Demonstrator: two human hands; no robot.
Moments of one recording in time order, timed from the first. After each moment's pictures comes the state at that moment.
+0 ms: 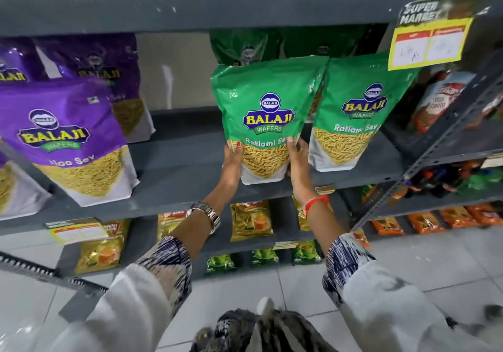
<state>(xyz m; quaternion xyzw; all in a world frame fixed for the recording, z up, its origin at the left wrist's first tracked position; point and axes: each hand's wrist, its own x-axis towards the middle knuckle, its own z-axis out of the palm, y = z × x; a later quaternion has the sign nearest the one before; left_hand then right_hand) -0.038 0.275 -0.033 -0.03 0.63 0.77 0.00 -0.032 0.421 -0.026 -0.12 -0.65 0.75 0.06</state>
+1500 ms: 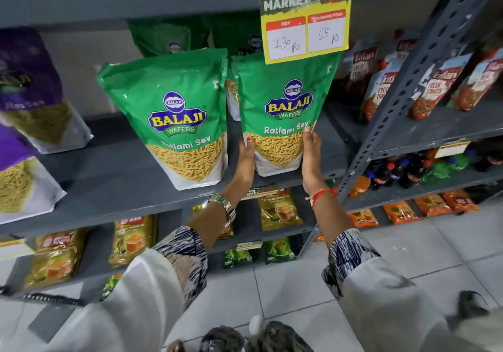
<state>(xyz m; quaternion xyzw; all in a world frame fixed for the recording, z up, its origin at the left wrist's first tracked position) -0.048 0.458 -0.042 -0.01 0.66 0.75 0.08 -0.055 0.602 -0.047 -0.14 -0.65 0.74 0.11</state>
